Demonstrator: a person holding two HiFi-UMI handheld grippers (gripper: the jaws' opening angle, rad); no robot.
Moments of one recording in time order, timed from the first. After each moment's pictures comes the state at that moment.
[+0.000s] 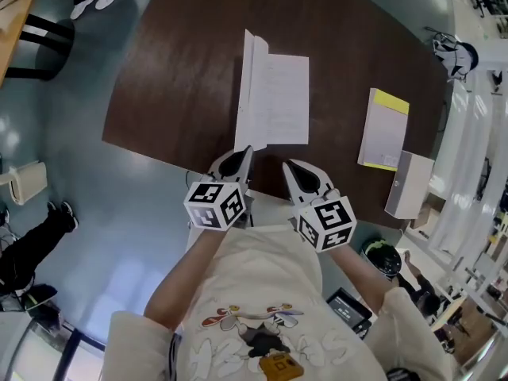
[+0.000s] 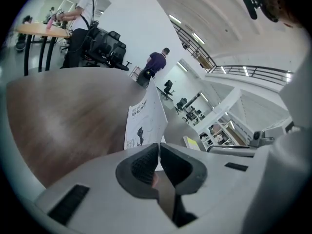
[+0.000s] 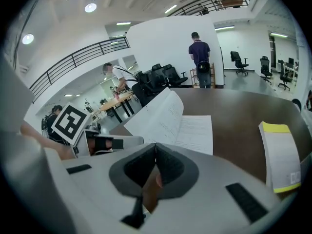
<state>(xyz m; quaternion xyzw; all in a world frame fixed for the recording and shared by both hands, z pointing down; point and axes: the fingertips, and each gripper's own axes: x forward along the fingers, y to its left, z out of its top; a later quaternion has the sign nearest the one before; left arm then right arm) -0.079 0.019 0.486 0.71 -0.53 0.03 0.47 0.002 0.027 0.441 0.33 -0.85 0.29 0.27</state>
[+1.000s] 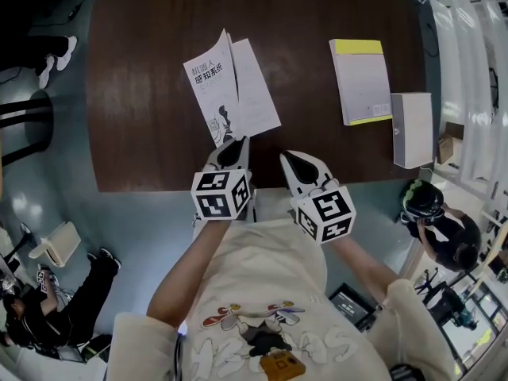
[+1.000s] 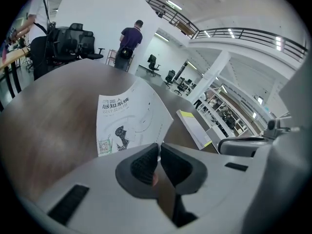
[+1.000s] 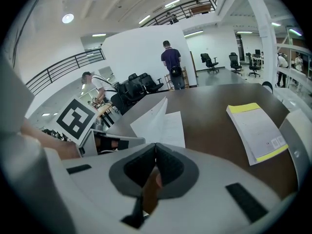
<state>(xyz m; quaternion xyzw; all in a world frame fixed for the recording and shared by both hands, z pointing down) 0.006 -0.012 0.514 0.76 -0.43 0.20 0.43 0.082 0.022 0.456 0.46 -0.79 0.34 0.22</state>
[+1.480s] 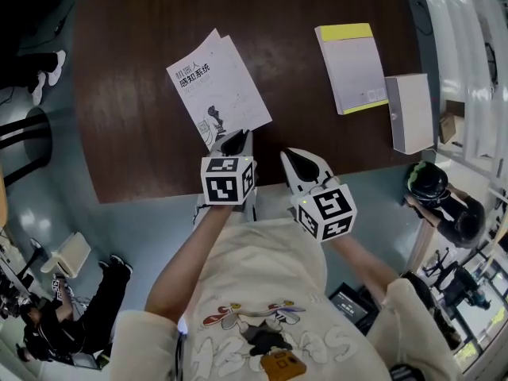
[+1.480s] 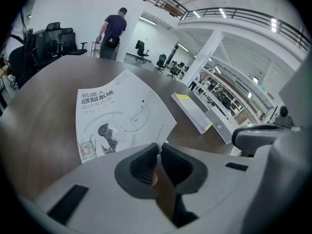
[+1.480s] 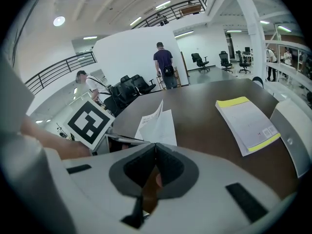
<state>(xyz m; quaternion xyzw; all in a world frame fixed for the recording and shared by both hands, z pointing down) 0.043 -0.013 0.547 0.78 -0.37 0.30 0.41 0.107 0.028 0.465 0.49 -0.76 0.36 0.21</state>
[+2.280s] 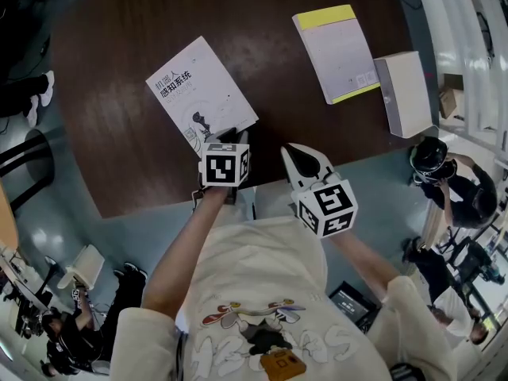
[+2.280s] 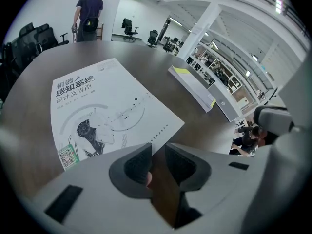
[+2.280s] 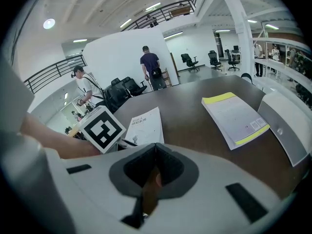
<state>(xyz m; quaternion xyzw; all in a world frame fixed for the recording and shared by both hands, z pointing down) 0.061 -0.005 0.595 0.75 -0.29 0.42 0.41 0.140 0.031 0.473 0.53 -0.73 0.38 0.20</state>
